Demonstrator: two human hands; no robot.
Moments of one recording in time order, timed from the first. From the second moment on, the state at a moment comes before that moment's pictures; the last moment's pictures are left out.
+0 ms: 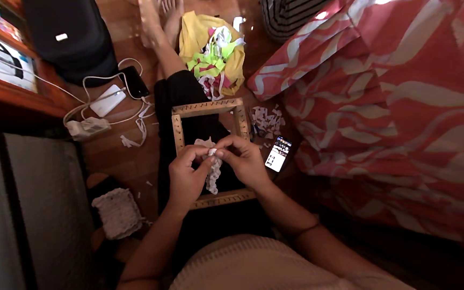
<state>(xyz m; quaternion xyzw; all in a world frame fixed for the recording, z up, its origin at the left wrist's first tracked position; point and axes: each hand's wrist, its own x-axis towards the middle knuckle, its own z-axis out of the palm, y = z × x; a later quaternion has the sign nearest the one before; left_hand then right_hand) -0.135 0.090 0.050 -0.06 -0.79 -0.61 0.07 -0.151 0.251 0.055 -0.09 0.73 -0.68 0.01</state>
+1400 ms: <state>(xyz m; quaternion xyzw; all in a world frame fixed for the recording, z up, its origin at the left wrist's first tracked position) -0.148 0.078 0.015 -0.28 -0.80 -0.49 0.20 -0.159 0.261 0.067 -0.02 0.75 -0.61 0.24</state>
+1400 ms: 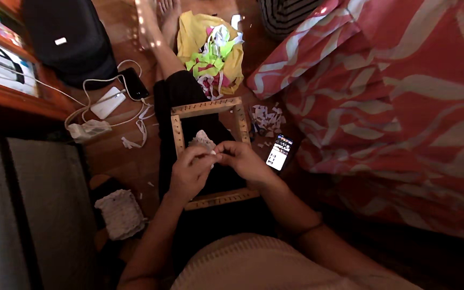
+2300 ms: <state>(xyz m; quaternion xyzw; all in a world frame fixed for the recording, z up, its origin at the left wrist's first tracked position) -0.154 0.055 0.030 -0.36 -0.62 -0.70 -0.02 -0.155 0.263 0.062 -0.13 0.75 -0.63 0.13</state>
